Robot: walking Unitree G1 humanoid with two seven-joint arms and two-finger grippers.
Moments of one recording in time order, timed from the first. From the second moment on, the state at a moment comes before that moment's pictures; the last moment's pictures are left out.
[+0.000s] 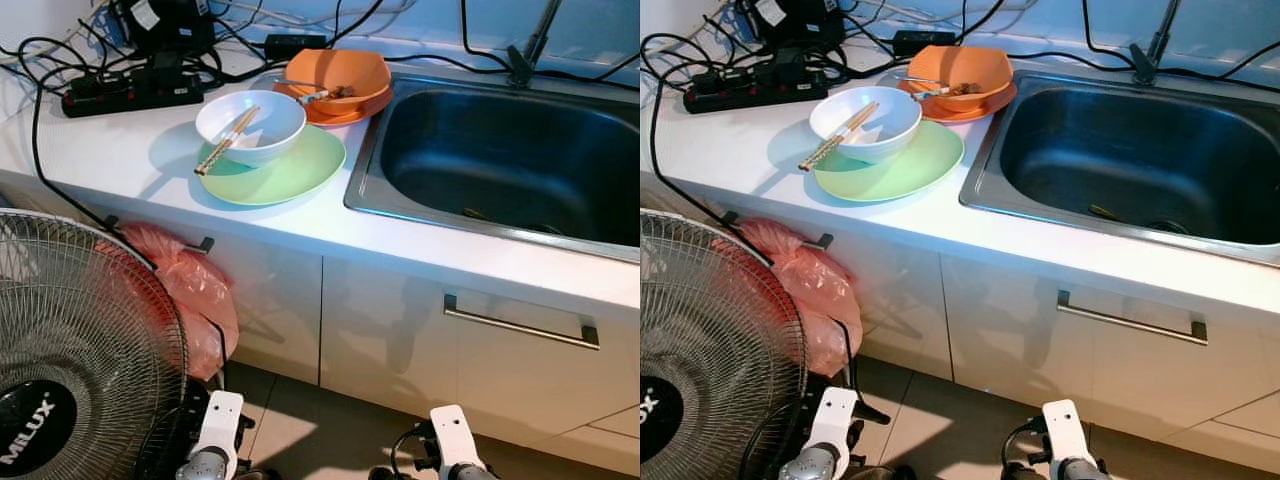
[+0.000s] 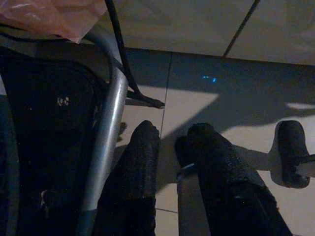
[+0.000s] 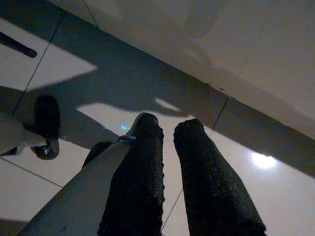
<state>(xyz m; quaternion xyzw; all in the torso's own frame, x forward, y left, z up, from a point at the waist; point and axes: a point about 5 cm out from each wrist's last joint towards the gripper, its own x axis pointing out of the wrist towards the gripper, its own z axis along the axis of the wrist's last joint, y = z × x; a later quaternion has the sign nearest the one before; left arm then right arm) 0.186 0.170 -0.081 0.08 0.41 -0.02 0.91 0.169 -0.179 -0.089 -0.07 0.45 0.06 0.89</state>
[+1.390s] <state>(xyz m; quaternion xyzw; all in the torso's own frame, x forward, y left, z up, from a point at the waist) 0.184 0.171 -0.082 0.08 0.41 -0.02 0.91 0.170 -0.179 -0.089 -0.07 0.45 0.06 0.89</state>
